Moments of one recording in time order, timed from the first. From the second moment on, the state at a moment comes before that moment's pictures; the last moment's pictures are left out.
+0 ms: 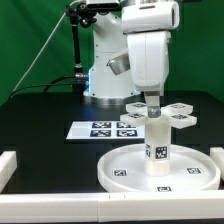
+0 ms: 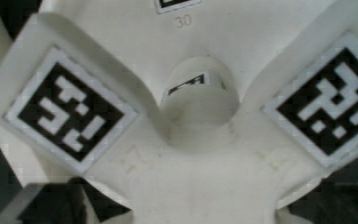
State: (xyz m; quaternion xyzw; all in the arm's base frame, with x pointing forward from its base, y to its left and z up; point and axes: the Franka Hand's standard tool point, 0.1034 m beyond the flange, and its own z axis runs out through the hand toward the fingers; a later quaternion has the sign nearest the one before) arm 0.553 0.033 0.107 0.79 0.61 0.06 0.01
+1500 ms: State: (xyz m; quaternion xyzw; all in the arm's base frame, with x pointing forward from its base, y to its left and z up) arm 0.552 0.032 0.100 0.93 0.37 0.05 -0.01
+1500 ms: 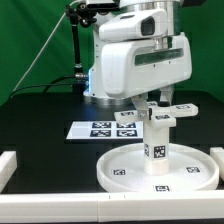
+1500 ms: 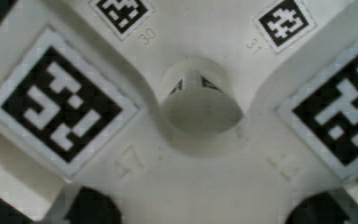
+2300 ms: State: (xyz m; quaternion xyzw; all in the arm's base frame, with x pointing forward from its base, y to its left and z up) arm 0.557 0.030 0.103 1.00 0.06 0.06 -0.04
